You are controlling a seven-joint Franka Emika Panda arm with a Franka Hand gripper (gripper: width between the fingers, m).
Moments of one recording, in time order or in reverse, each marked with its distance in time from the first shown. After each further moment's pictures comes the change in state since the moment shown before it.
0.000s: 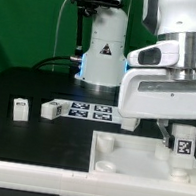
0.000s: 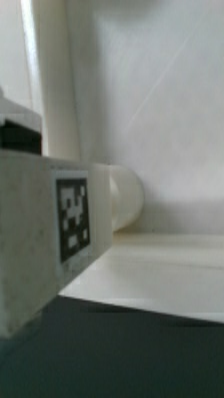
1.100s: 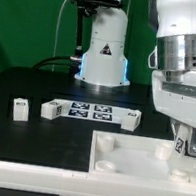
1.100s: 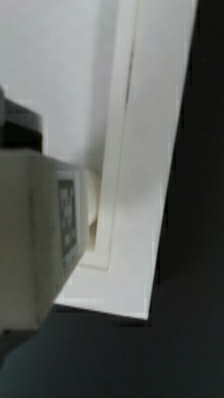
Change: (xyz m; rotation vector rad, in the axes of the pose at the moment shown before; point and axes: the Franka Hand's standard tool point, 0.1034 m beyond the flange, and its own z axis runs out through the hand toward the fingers) arm -0.001 -0.007 0.004 0.021 -0.043 1.370
